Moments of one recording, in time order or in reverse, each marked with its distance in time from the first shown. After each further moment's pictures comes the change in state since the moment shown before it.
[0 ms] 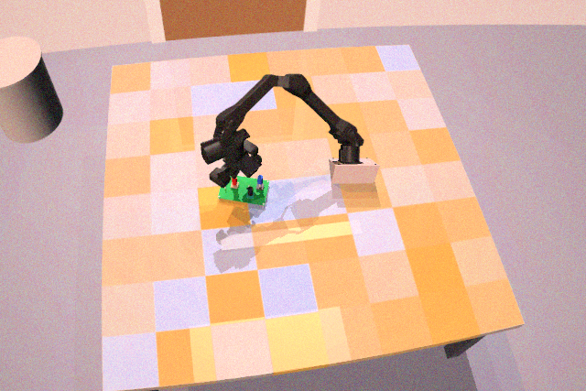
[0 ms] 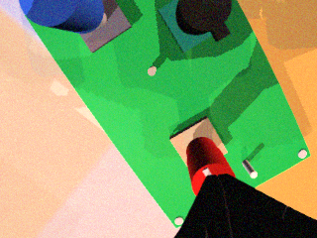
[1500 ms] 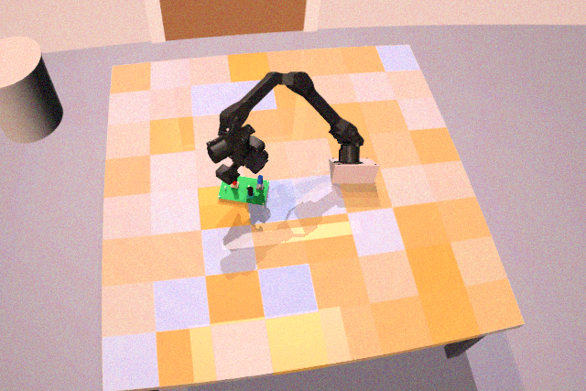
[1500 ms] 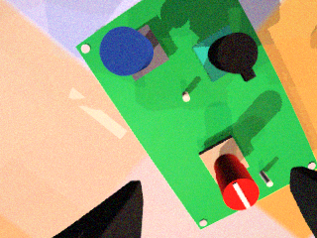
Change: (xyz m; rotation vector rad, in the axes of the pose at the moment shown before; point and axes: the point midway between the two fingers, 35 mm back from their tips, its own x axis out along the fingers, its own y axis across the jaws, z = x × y) arm -0.024 0.015 0.015 0.010 -0.014 0.027
